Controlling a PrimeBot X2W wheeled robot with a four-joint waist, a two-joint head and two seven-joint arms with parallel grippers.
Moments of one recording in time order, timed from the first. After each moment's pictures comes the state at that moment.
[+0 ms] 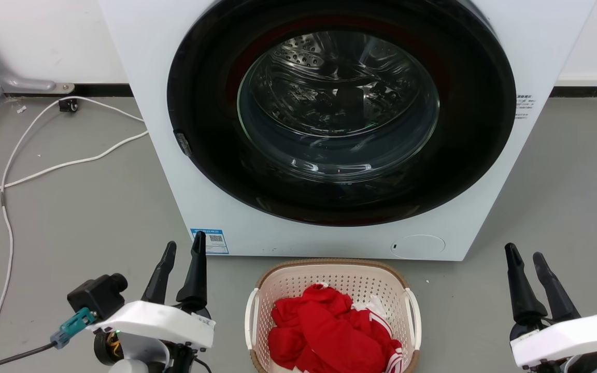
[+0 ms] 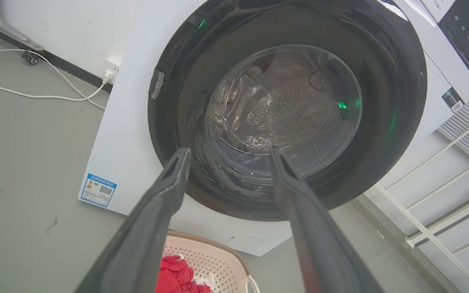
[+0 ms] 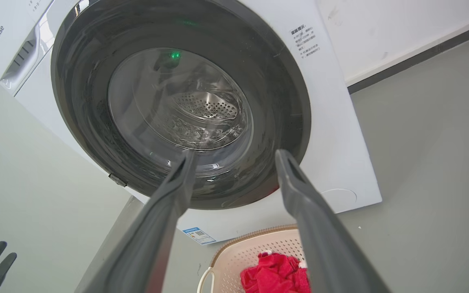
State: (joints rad) left arm -0.08 0.08 -0.09 0.14 -0.69 -0.08 -0.11; right arm 0.05 -0.05 -0.07 0.00 0.62 0.13 0.00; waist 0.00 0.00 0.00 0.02
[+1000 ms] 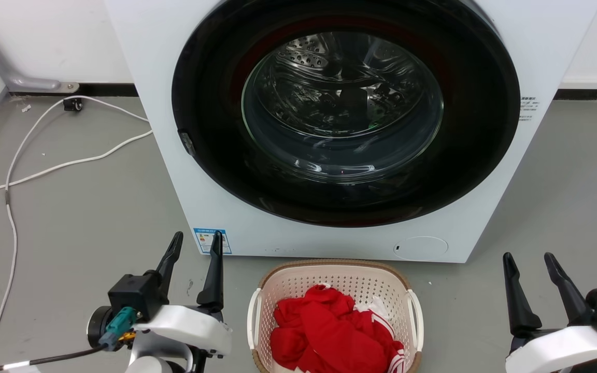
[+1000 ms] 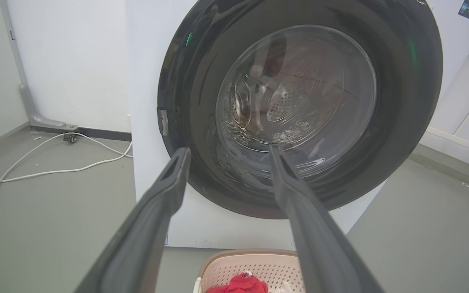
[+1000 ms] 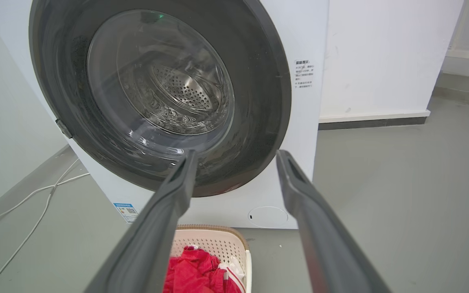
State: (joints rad) left arm -0.09 0.10 -0.16 0.14 -0.31 -0.03 -0.19; right arm 0.11 -0.05 -0.07 -0.10 0.20 0.13 0.00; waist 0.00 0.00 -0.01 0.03
